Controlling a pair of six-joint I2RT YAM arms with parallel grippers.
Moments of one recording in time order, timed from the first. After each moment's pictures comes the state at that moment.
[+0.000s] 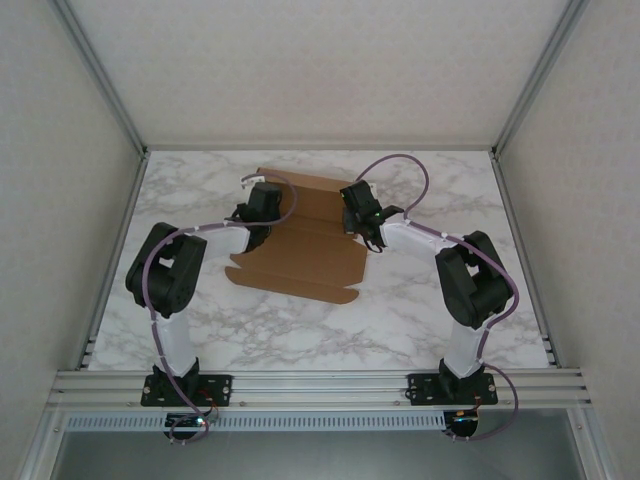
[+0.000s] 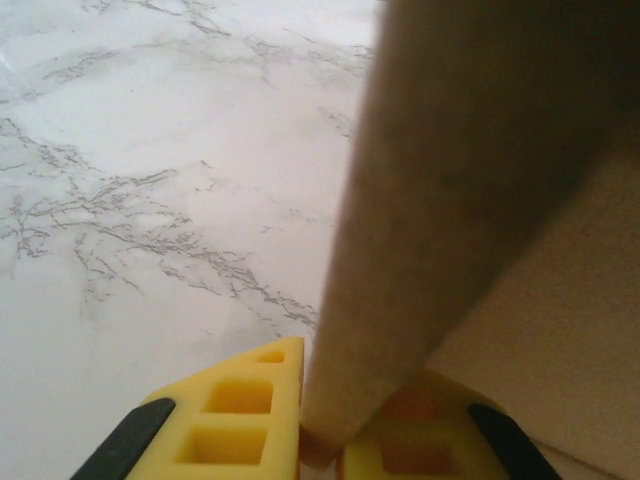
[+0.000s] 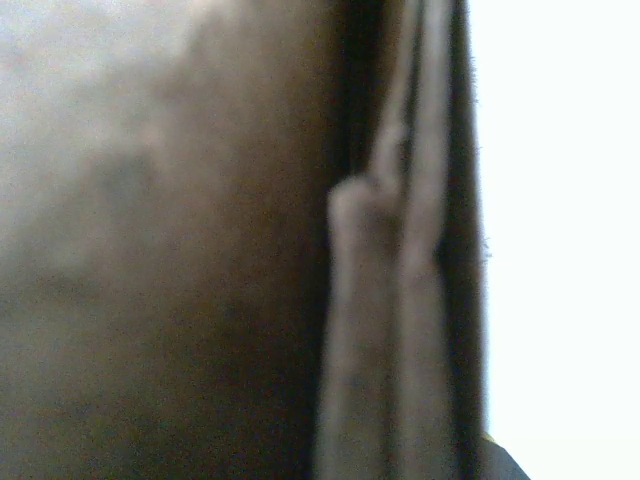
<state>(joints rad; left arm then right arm) -0.40 1.91 1.08 0.18 -0.48 -0.41 0.60 1.84 1.24 -0.31 0.32 0.43</state>
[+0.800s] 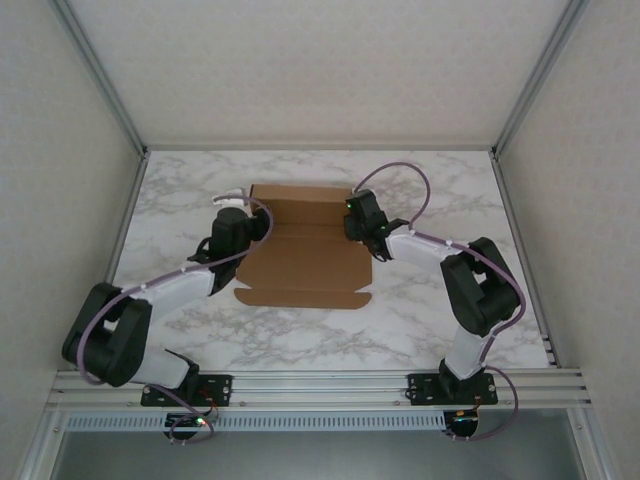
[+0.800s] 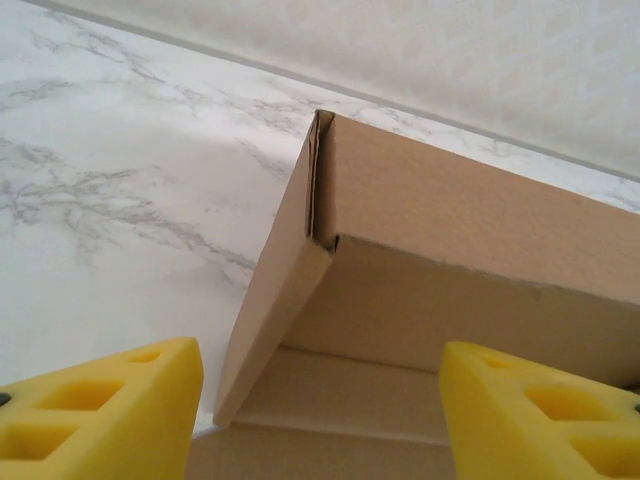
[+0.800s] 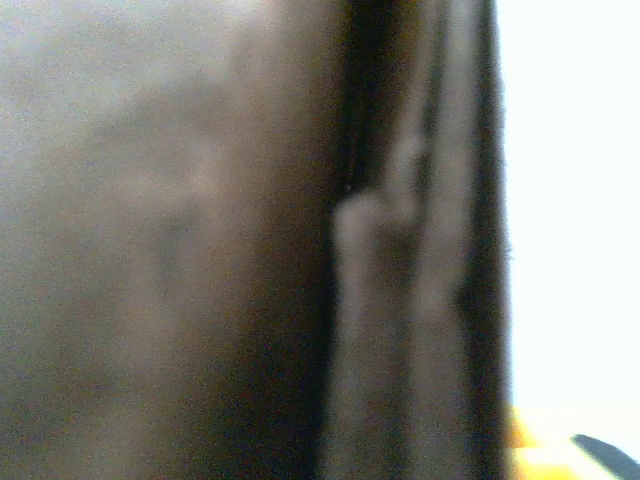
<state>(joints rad) -0.40 1.39 0.65 0.36 -0.26 -0.46 0.60 1.76 1.08 -0.13 0.30 0.29</state>
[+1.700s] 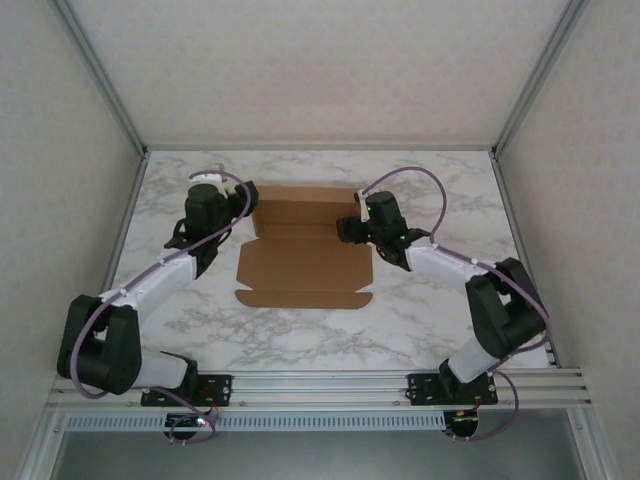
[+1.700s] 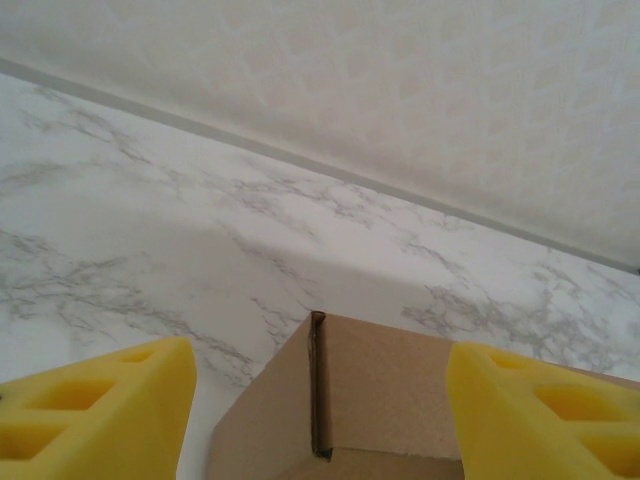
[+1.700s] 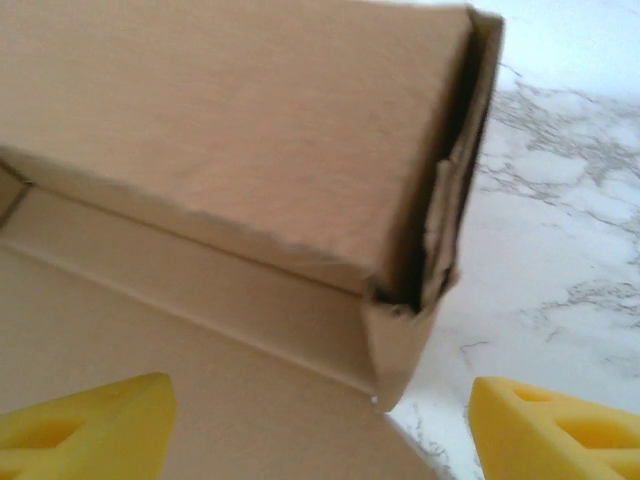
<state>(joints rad) -0.23 1.38 0.82 0.25 -0.04 -0.48 0.56 1.56 0.93 0.00 0.01 0.19</state>
